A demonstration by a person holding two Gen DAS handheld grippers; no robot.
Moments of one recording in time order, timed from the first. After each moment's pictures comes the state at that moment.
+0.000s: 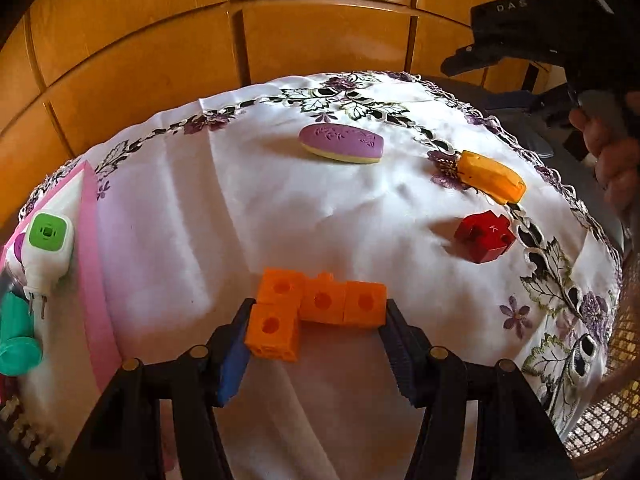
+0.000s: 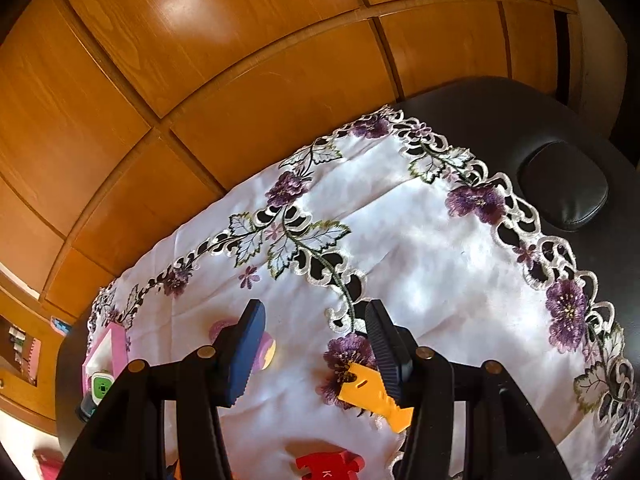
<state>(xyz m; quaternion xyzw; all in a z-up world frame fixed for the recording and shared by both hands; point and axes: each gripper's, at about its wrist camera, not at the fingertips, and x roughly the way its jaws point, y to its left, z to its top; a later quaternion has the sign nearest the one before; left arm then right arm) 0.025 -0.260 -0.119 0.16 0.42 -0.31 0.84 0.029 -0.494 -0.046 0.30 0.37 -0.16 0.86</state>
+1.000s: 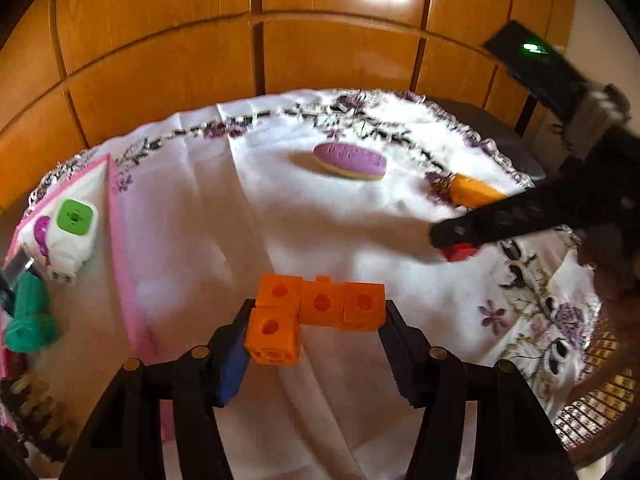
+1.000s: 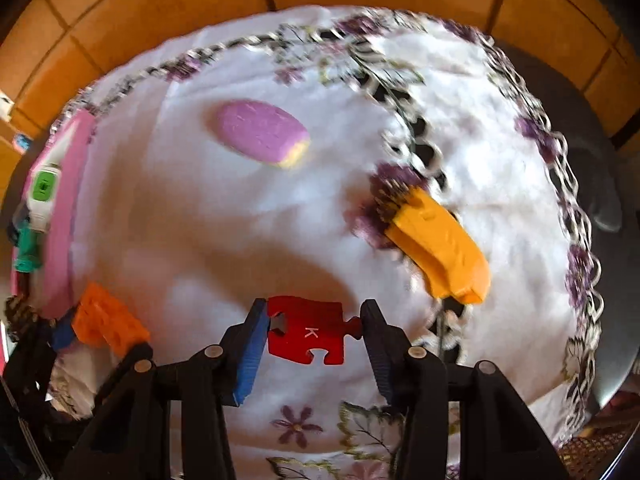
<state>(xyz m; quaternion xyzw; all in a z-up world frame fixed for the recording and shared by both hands) 0.014 -0.232 -0.092 0.12 0.41 -0.31 0.85 0.034 -0.406 -0.086 0.12 0.58 -0.08 0.80</state>
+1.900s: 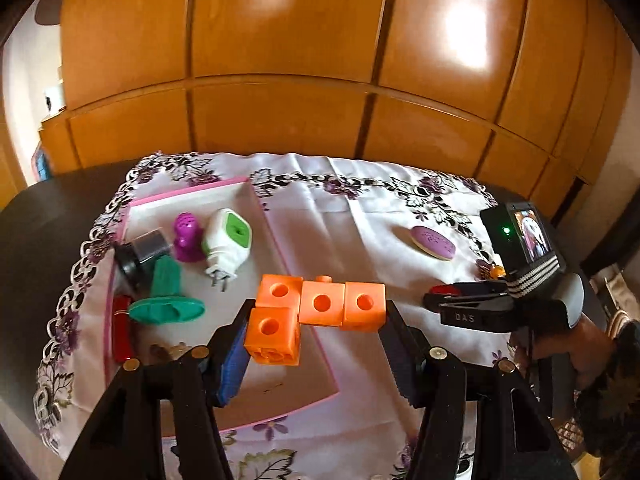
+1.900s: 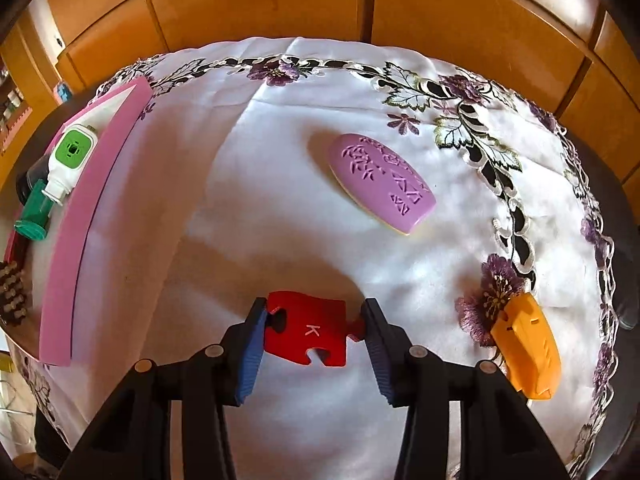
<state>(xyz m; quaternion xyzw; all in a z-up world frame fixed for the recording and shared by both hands) 0.018 -0.115 -0.019 0.02 0.38 -0.21 0.90 0.074 -0.350 -0.112 0.02 0.54 -0.02 0.84</state>
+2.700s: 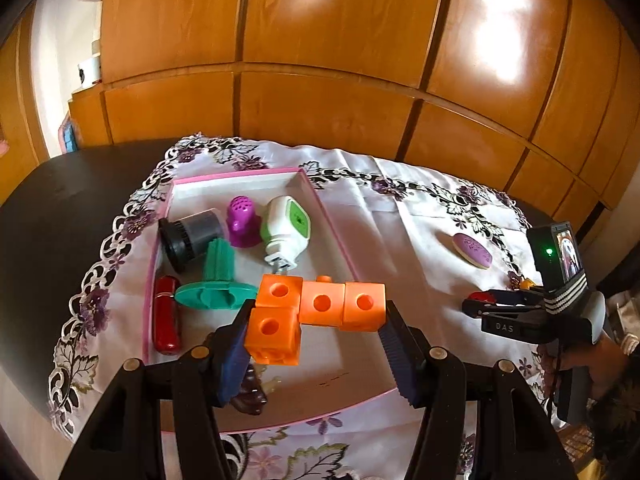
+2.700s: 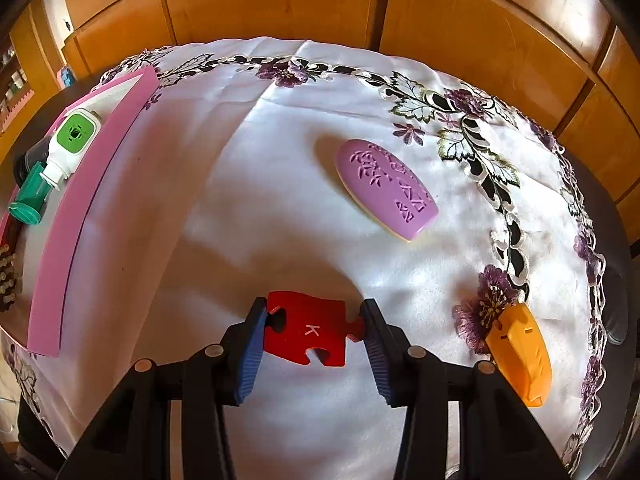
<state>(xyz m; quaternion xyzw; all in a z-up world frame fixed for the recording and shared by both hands) 0.030 -0.071 -0.026 -0.02 0.39 -0.16 0.91 0.070 -0.343 -0.112 -0.02 0.53 -0.02 0.85</state>
